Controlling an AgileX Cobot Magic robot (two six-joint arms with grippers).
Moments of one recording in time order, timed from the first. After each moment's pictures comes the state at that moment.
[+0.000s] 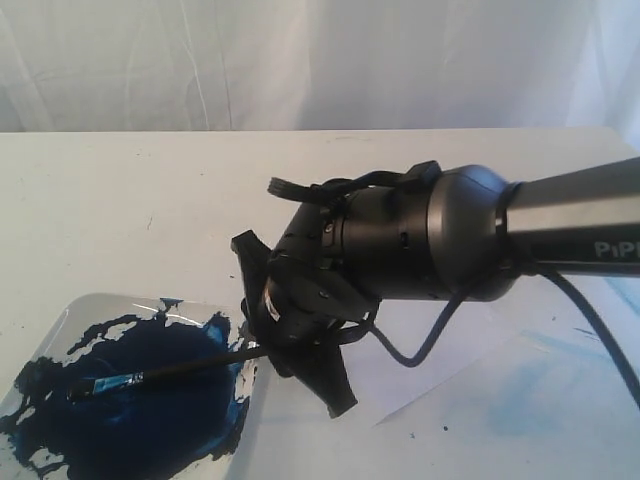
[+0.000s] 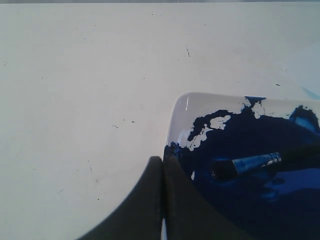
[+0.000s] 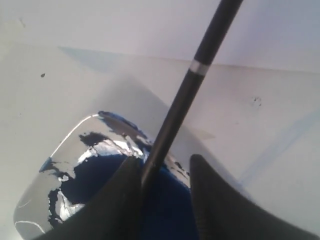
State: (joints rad) left arm -0.10 0.00 0.02 -0.03 0.39 -0.03; right arm 1.08 1.83 -1.16 -0.31 0.55 2.10
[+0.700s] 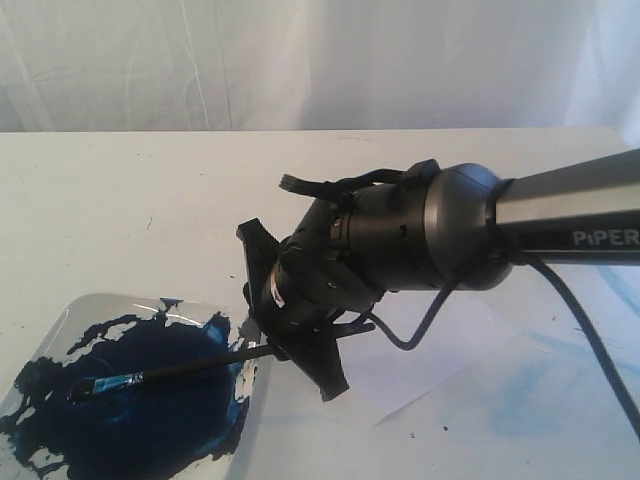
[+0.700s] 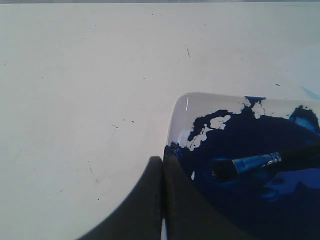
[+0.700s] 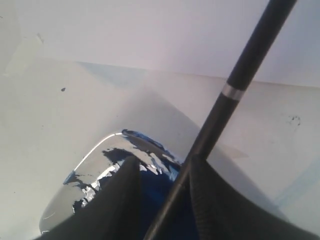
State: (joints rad) left arm -0.10 0.00 0.02 -0.03 0.39 -0.03; right arm 1.03 1.86 -1.16 -0.31 0.45 2.10
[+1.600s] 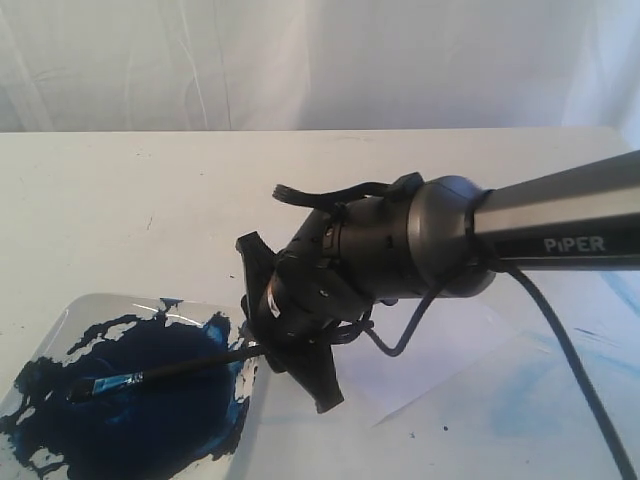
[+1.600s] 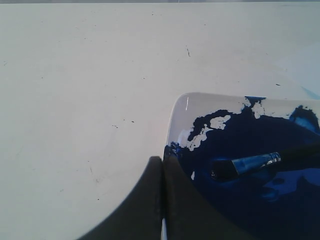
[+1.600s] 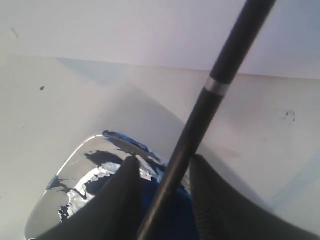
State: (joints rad) left arm -0.10 0.00 0.02 -0.03 0.39 -0.03; right arm 1.03 1.89 -1.16 -0.26 0.43 2.07
